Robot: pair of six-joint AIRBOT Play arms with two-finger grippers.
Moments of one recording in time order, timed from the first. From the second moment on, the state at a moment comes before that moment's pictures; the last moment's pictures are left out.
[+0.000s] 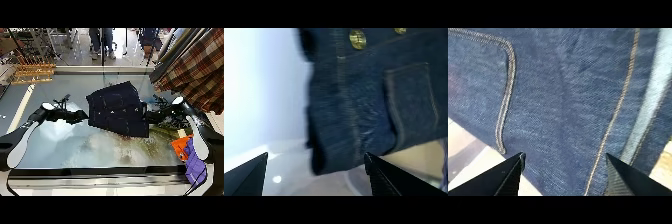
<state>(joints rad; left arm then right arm) -0.06 -1.85 1.43 0.64 -1.02 -1.11 -0.17 -1.86 1.56 -0.88 1.36 1.15</state>
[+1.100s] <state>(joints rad) -0.15 -1.91 1.48 0.57 -1.00 -1.04 -0.12 -1.88 1.60 -1.02 1.36 1.22</state>
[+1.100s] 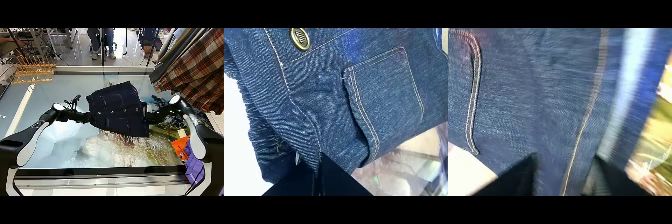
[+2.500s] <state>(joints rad) 0.04 -1.88 1.49 0.60 -1.19 -1.15 -0.07 -1.79 1.60 -1.07 1.05 1.27</state>
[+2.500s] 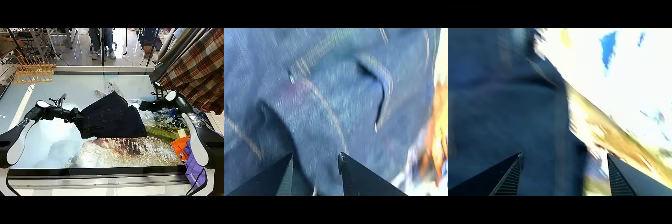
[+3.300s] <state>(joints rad) -0.03 -1.88 1.49 0.69 -1.35 -1.07 -0.18 -1.86 1.43 -0.78 1.23 0.93</state>
